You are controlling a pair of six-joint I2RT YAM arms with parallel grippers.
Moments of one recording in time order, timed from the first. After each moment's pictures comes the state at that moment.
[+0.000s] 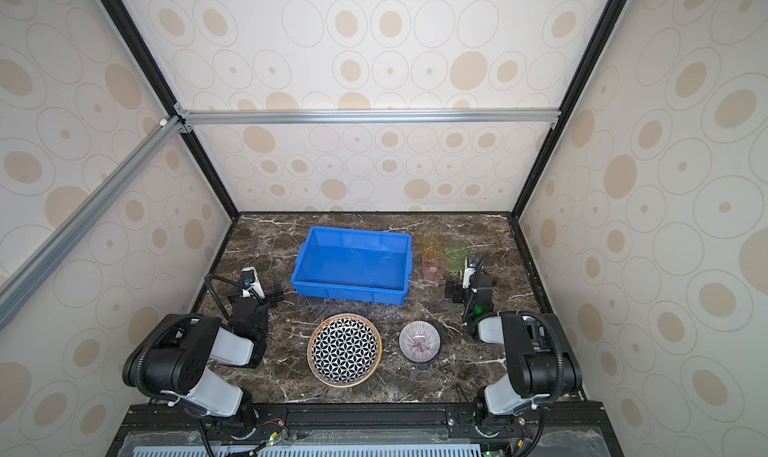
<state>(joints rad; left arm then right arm) -0.08 1.56 0.19 1.27 -0.39 0.04 0.04 1.52 0.43 0.63 0.07 0.01</state>
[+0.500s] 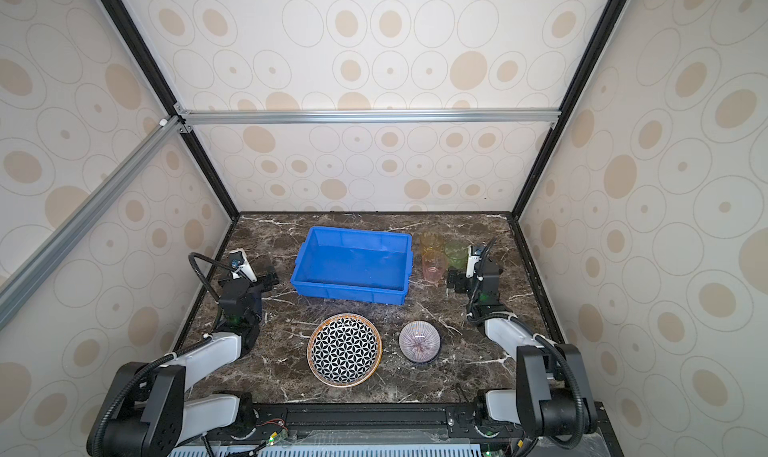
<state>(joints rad) -0.09 1.22 0.39 0.69 -0.41 -0.09 0.04 1.29 0.56 0.30 0.06 0.02</state>
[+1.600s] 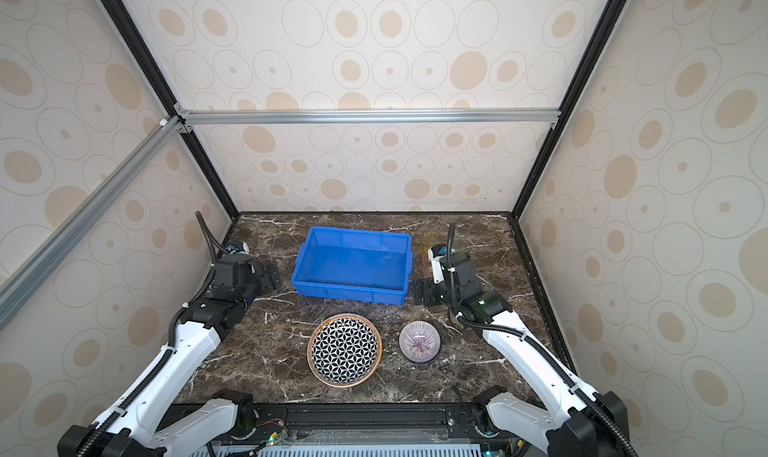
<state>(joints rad) -0.20 1.00 0.81 -0.47 -0.29 -0.39 0.46 1.08 0.88 -0.50 -0.05 0.26</state>
